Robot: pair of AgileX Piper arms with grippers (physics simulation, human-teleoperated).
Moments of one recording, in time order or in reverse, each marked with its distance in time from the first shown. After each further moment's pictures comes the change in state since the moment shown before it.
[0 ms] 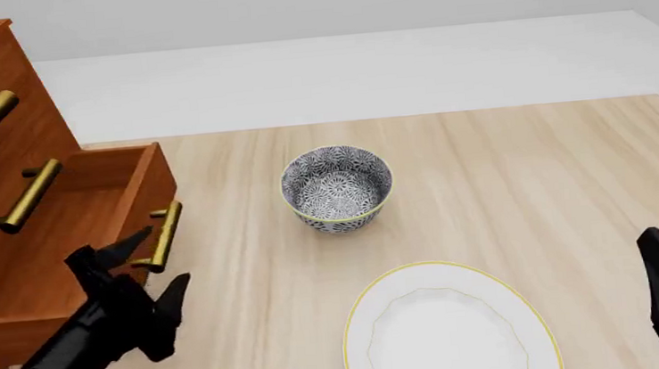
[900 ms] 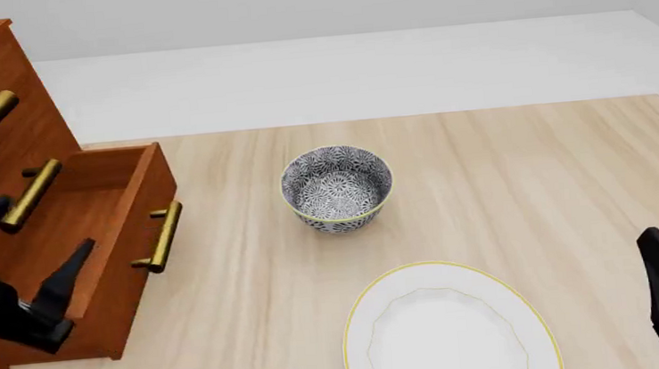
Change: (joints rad) left arm 0.097 -1.078 -0.221 1.261 -0.461; right arm 0.000 0.000 0.000 0.000 0.000
